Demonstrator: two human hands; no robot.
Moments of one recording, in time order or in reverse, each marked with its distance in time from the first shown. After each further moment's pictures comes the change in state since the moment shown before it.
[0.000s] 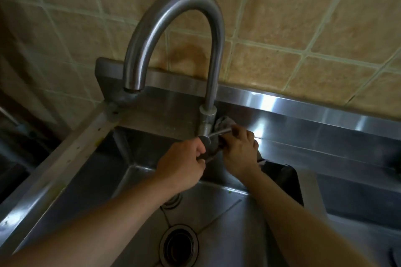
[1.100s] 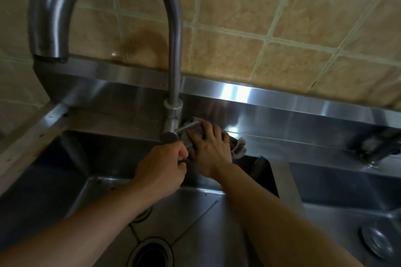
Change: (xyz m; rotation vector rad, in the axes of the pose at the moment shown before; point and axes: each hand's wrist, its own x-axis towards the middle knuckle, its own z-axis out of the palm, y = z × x) left_hand 0.018 -0.004 0.035 0.029 0.001 0.127; right_hand 0.014 0.021 0.028 -0.277 0.003 -0.107
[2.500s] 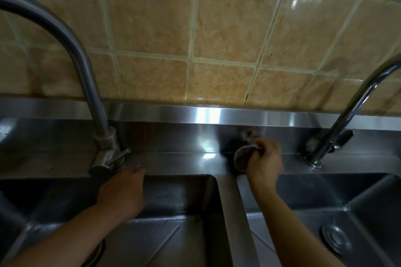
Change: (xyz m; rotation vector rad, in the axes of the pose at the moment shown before) left_hand 0.047 0.038 0.055 0.498 -0.083 -0.013; right_hand -0.078 0.186 -0.048 0.697 0.842 0.748
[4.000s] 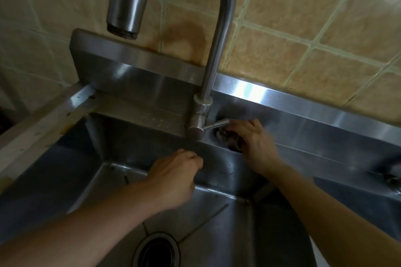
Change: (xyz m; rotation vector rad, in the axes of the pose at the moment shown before) left_hand -0.061 -0.083 -0.011 -0.159 0.080 0.301; right_hand -0.078 -0.077 0.113 -0.333 -0.752 -1.035
